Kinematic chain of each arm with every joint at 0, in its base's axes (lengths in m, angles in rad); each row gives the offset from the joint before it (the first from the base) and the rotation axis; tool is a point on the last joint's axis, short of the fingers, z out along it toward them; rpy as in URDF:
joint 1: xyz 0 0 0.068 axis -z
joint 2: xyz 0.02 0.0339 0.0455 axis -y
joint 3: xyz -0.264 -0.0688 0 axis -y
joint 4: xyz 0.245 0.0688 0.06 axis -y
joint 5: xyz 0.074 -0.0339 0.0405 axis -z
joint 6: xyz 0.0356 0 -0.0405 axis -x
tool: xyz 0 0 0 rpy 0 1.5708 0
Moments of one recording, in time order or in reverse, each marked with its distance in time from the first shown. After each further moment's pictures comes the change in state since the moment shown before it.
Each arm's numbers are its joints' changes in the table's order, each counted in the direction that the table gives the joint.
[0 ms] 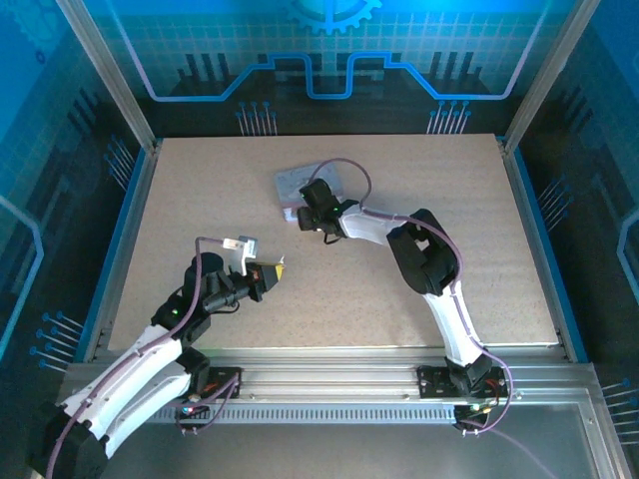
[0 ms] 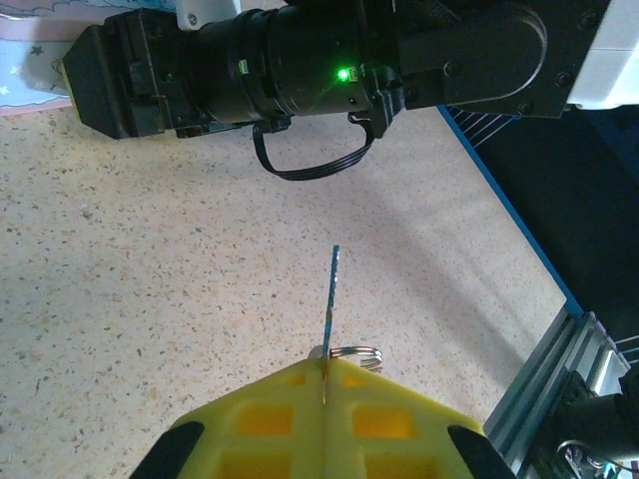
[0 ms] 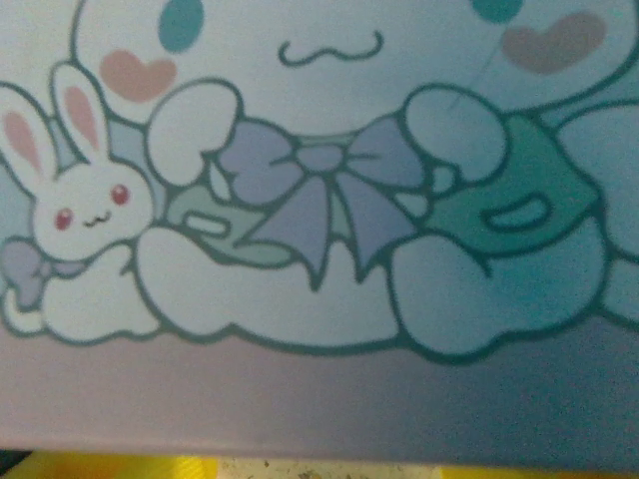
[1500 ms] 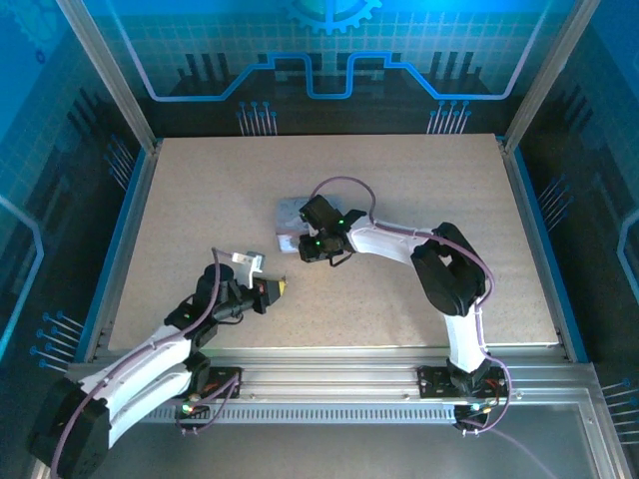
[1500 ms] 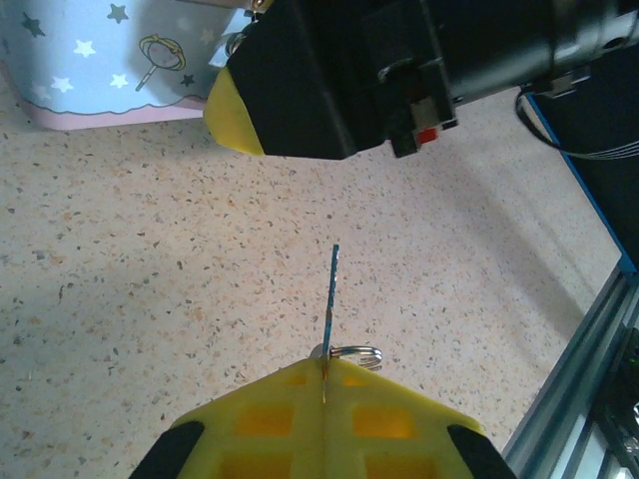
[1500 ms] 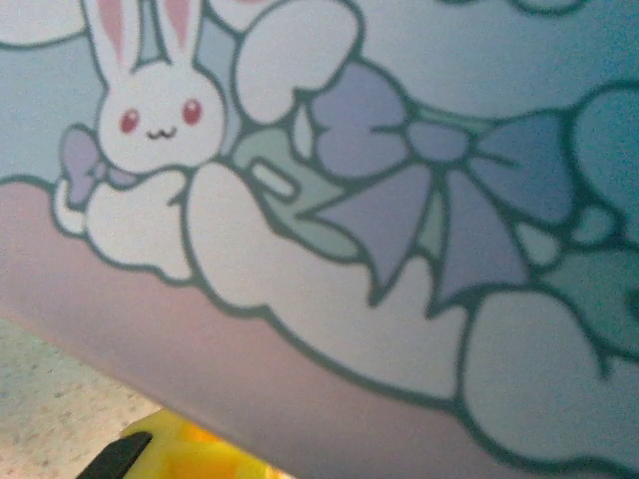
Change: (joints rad) left arm 0.016 -0.107 -0.157 0.153 -0.005 -0.021; right arm -0.093 0.267 -0.211 -0.238 -0.299 -0.098
